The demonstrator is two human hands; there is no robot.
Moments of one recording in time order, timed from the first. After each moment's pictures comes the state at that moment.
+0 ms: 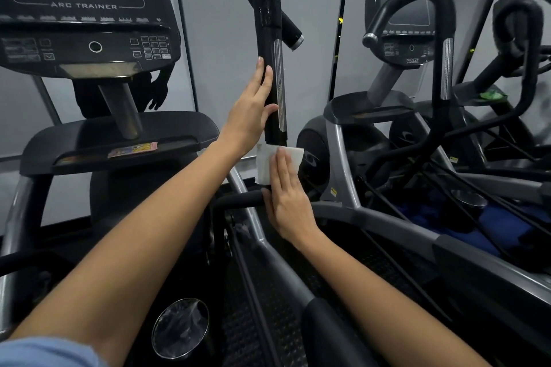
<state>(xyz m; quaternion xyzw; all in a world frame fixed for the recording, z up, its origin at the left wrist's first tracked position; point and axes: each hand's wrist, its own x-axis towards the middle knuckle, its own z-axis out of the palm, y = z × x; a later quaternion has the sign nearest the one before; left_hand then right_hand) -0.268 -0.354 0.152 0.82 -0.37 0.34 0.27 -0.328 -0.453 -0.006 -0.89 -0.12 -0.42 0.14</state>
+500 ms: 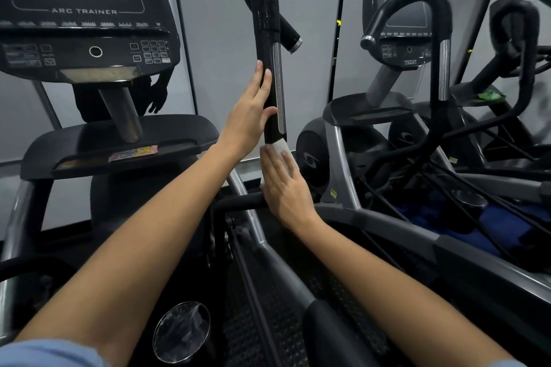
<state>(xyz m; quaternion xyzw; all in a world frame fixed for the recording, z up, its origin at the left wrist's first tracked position) -0.270 -0.352 0.152 0.82 -0.37 0.34 0.27 -0.309 -0.458 0.015 -0.88 -0.07 -0.42 -0.22</state>
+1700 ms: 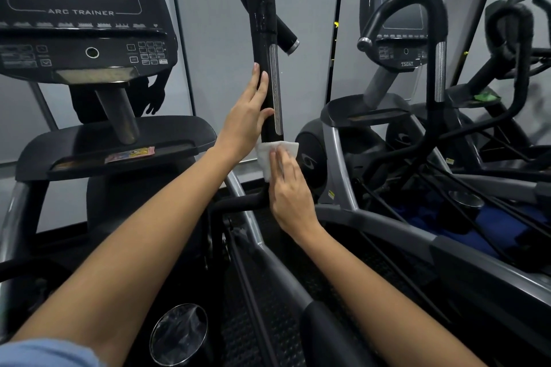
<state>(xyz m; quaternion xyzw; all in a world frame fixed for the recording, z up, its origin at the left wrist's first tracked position) -0.267 -0.354 0.149 0.82 -0.37 0.34 0.28 -0.337 -0.451 0.024 -0.89 -0.08 -0.44 0.10</state>
